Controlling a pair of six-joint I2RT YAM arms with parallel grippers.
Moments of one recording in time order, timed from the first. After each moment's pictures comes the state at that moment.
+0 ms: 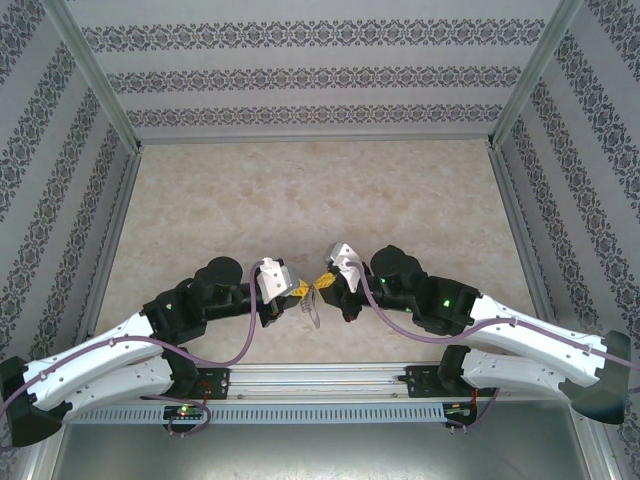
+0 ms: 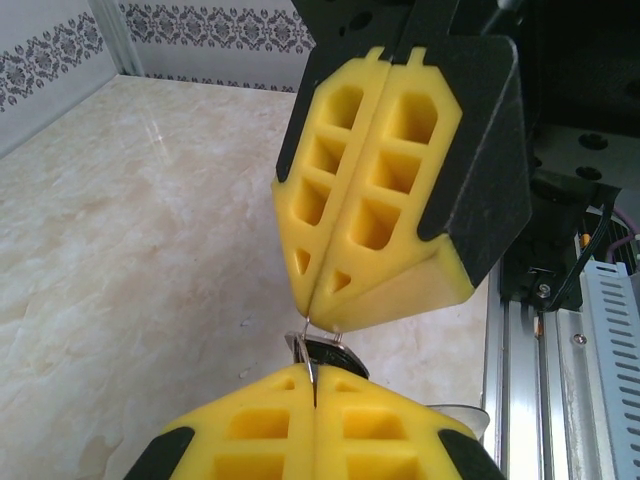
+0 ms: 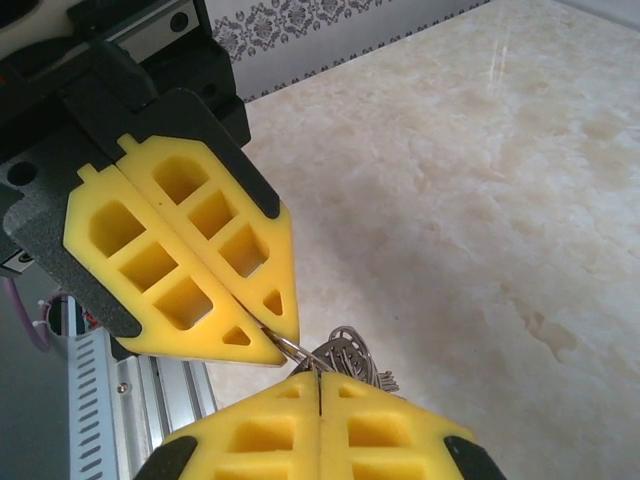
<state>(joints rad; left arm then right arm) -0.95 0.78 0.67 -0.26 0.21 0.15 1.05 0.93 0.81 -0.32 -0.15 0.14</state>
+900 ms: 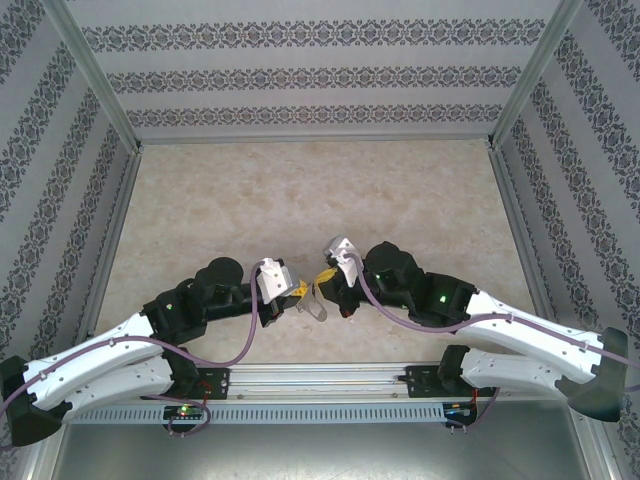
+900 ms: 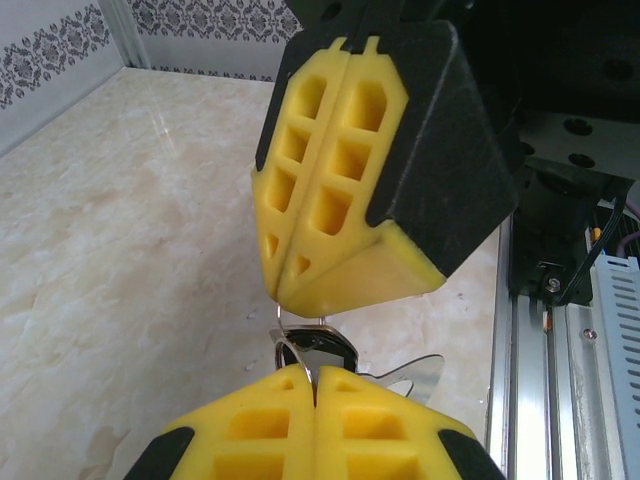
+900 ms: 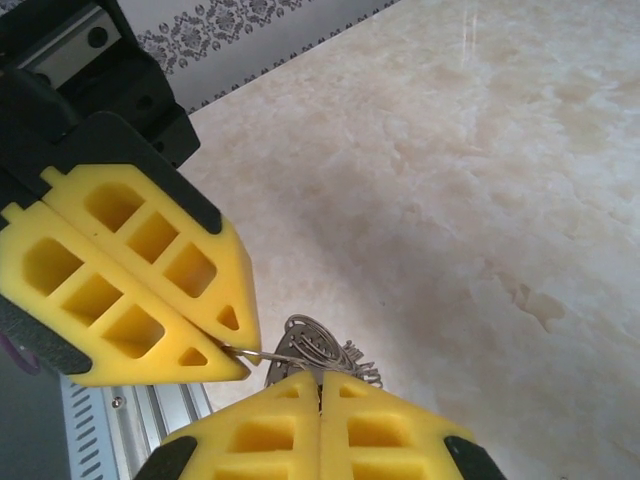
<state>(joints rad) -0.96 0.78 0.67 -0.27 0.19 0.15 1.04 0.97 0.84 -0.36 -0.11 0.22</state>
